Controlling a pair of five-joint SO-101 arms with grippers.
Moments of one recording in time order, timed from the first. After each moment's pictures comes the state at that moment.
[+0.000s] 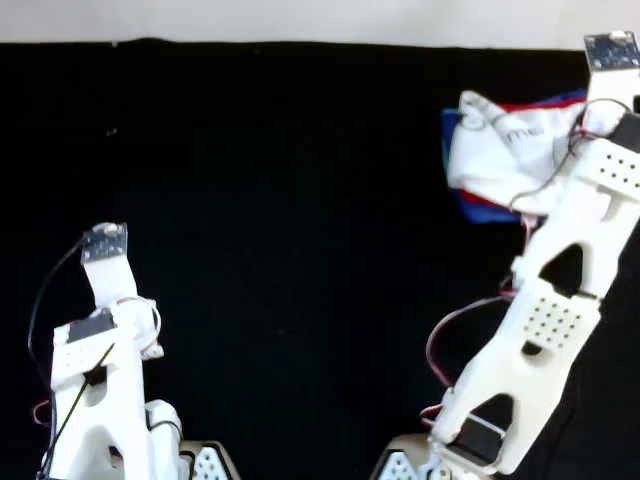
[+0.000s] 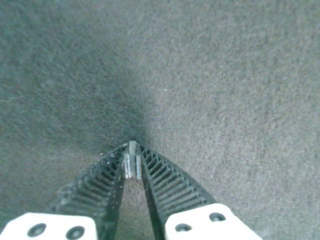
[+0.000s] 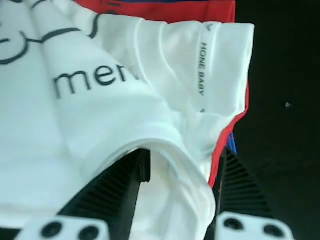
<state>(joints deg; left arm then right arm) -27.2 -41.3 77.3 40.7 -14.9 22.4 47.4 -74.9 91.0 29.2</state>
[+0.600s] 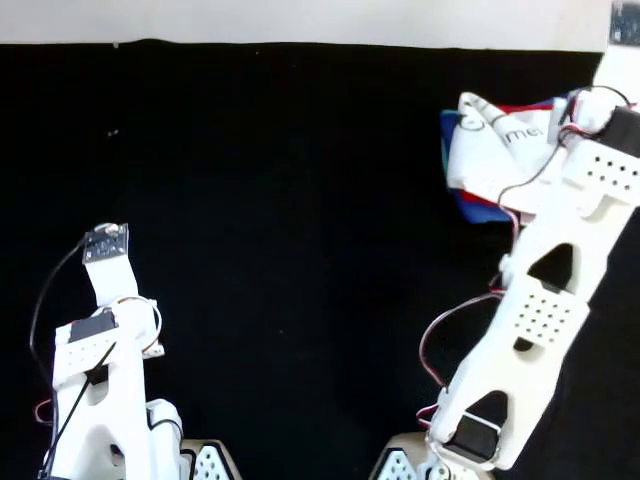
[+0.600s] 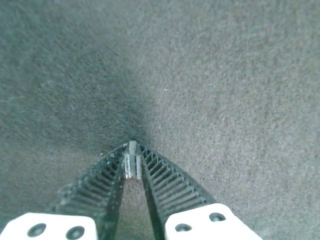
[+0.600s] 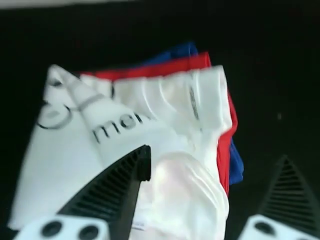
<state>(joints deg) -27.2 -41.3 77.3 40.7 -14.9 18.3 47.4 -91.6 94.4 14.0</state>
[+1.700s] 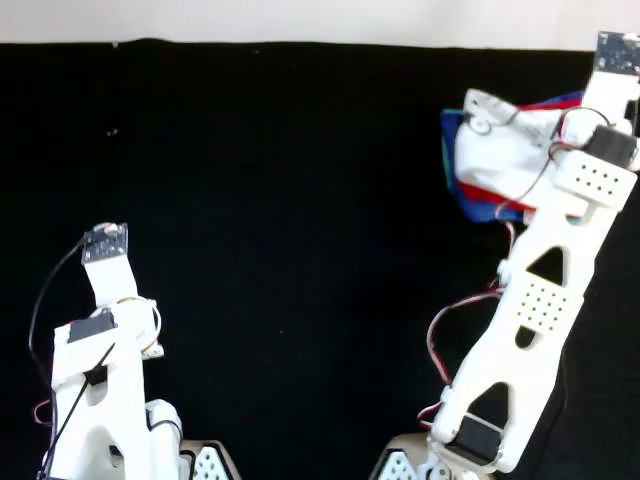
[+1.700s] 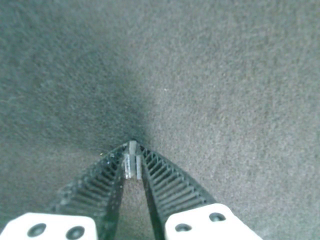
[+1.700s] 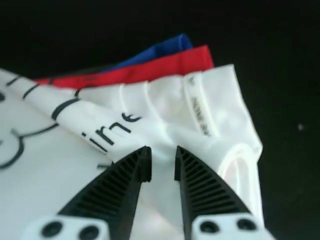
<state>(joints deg) -27.2 -41.3 77.3 40.7 -14.9 21.6 65.3 -91.2 76.7 14.0</state>
